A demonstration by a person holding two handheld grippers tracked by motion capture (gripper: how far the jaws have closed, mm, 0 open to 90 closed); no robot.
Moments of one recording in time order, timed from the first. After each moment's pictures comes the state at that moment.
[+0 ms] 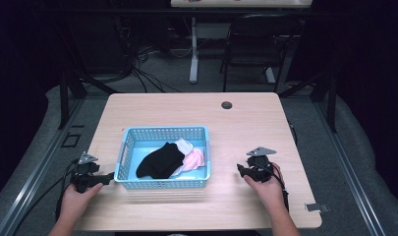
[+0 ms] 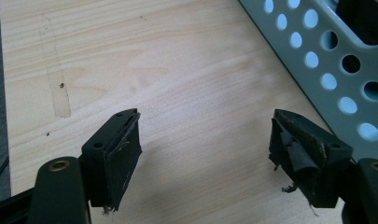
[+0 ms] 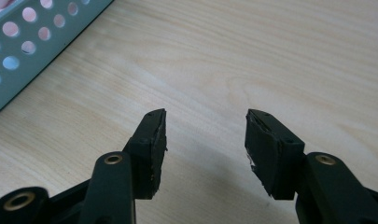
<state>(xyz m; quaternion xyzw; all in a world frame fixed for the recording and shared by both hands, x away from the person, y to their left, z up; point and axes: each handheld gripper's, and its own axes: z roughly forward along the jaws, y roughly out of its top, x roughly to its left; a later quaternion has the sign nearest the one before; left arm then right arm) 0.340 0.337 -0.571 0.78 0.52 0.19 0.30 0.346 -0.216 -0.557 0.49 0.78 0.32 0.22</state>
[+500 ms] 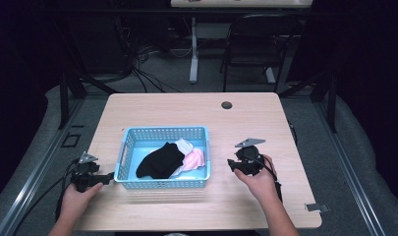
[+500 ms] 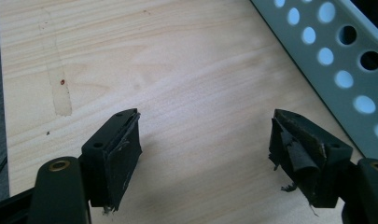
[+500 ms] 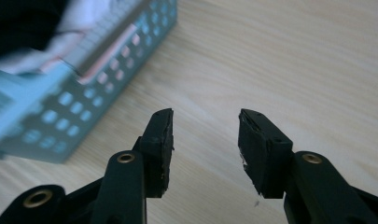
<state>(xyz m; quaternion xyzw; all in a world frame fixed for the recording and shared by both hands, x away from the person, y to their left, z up) 0.341 0.337 -0.574 0.78 0.52 0.18 0.30 0.347 -0.177 -0.504 0.47 0.80 0.31 0.18</state>
